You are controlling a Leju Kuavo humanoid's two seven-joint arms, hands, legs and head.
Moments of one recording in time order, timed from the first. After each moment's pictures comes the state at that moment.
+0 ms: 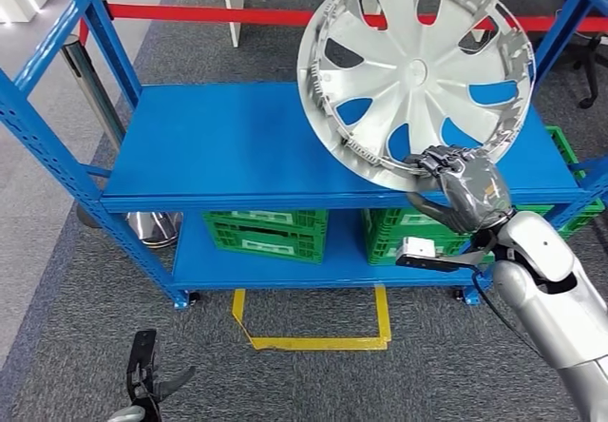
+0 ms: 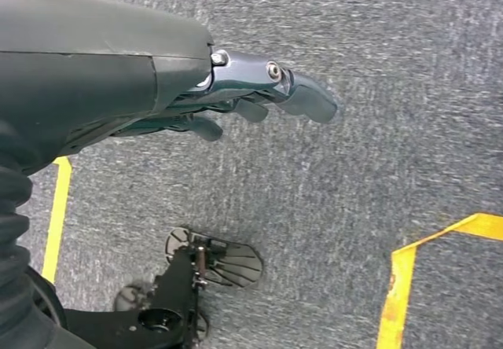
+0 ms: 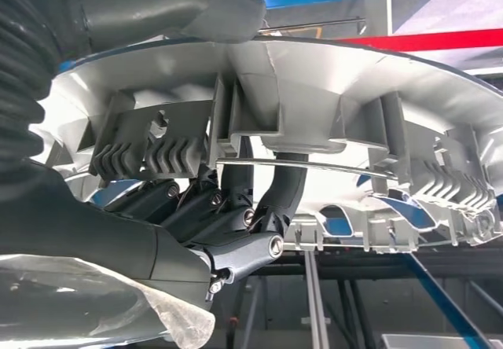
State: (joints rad) left arm -0.22 -0.16 0.63 -0.30 -0.50 0.15 -0.21; right arm -0.54 -0.43 0.52 -1.30 1.01 -0.24 -0.29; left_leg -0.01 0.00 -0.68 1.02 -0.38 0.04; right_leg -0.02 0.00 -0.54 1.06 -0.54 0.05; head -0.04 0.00
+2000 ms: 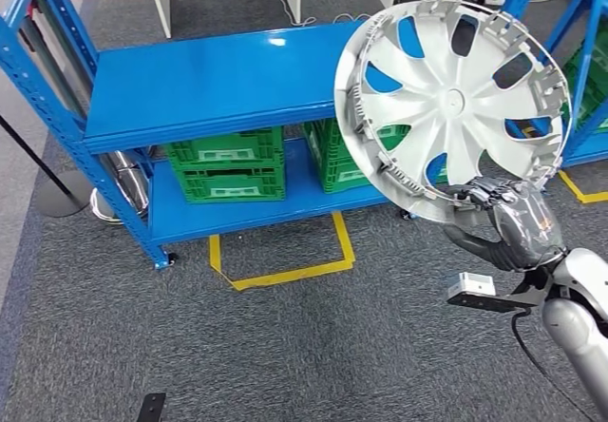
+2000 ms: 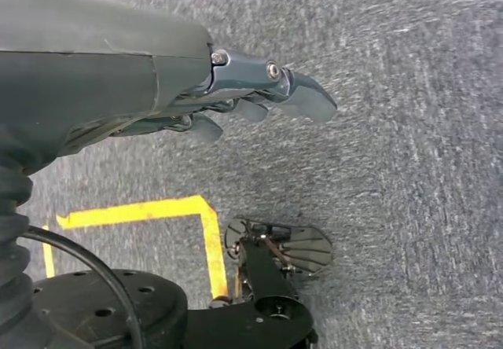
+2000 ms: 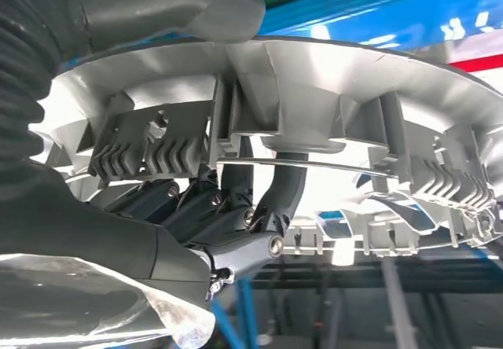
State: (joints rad) left arm -0.04 -0.17 0.59 -0.23 -0.51 0.09 -0.33; right arm -0.32 -0.56 0.35 -1.51 0.83 -0.15 -0.35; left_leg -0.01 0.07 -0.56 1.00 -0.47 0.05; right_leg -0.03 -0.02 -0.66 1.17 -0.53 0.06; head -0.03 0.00
